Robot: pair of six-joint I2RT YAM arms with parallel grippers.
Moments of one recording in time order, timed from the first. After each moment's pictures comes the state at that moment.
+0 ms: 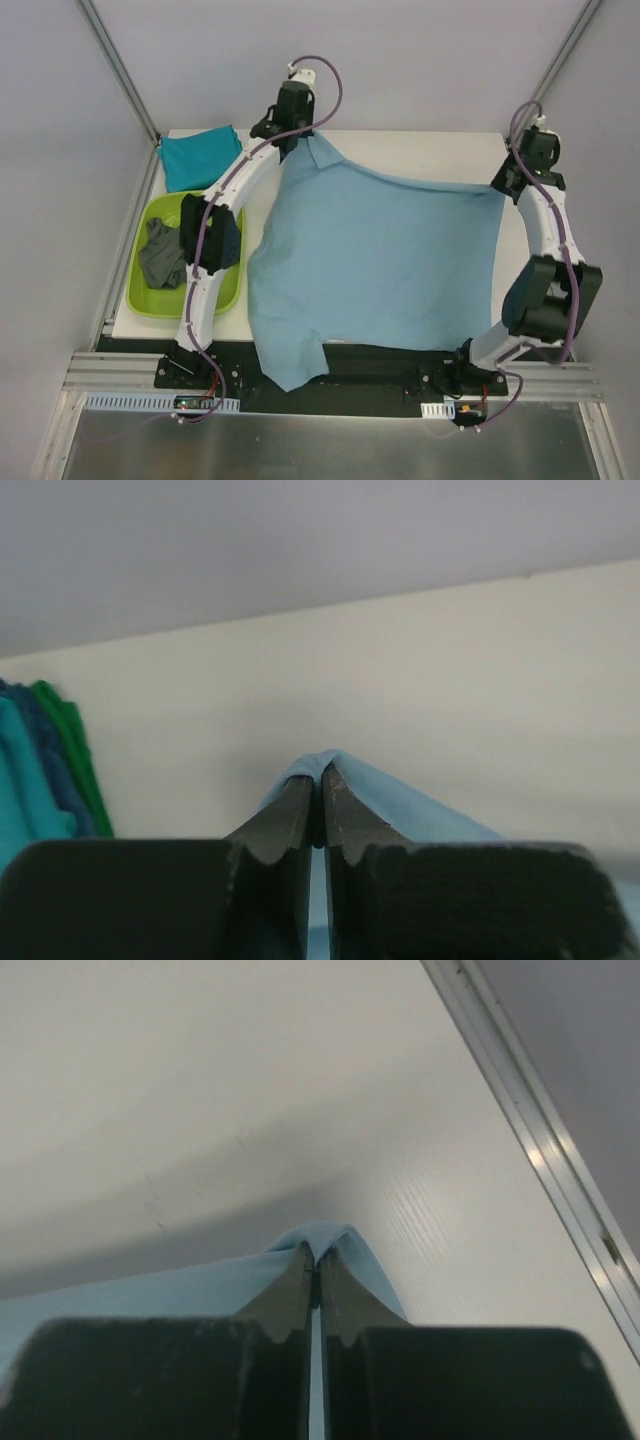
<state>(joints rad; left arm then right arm) -0.45 2.14 2.16 -0.38 -0.24 -0.12 -0.20 1.50 1.38 -0.53 0.13 0.27</state>
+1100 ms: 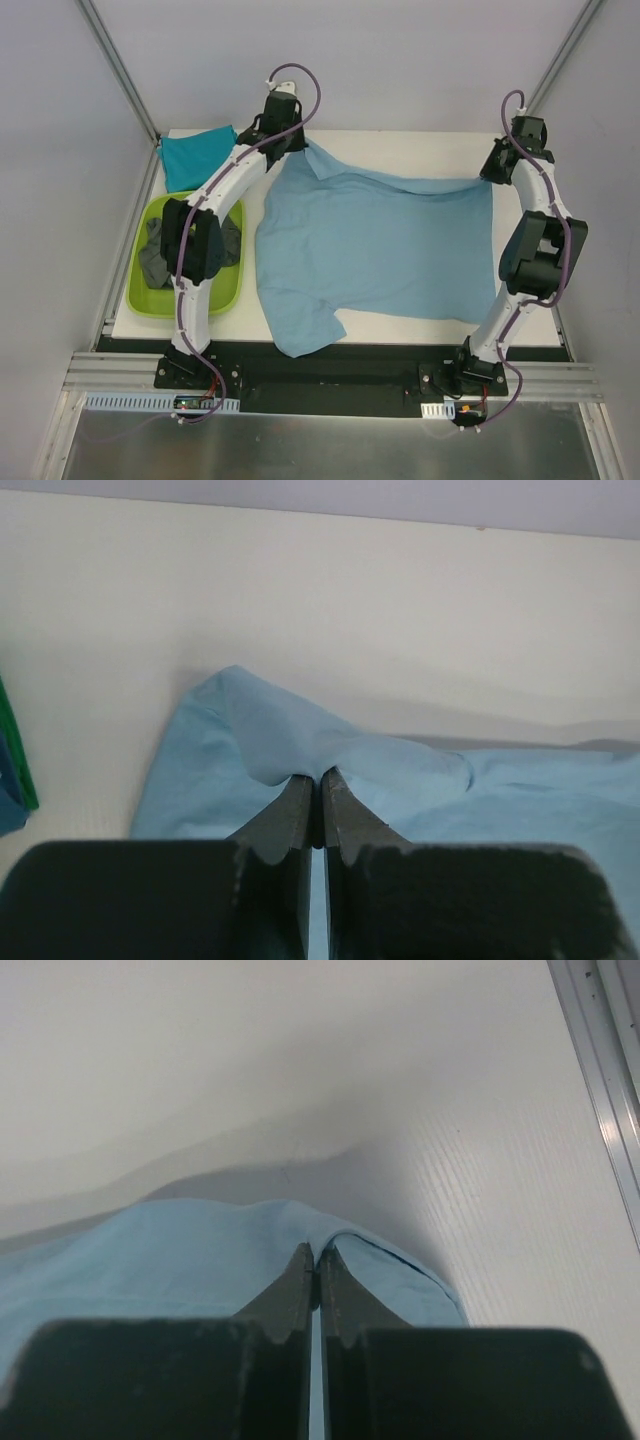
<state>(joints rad) -0.40 2.12 1.96 -0.38 -0.11 -0.38 -0.21 1.95 1.67 -0.56 -0.04 0.23</state>
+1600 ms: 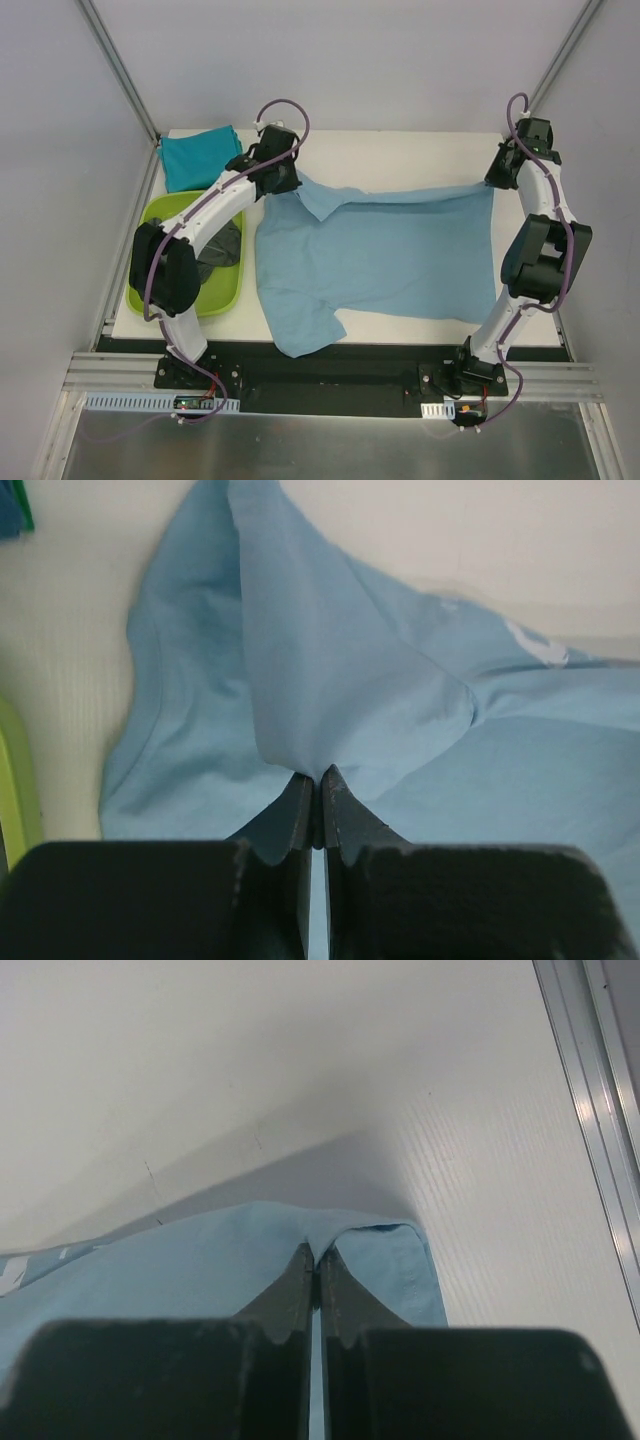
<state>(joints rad) -0.47 1.80 1.59 -0.56 -0.17 -0.59 -0.23 1.90 1.67 -0.64 -0.04 0.20</state>
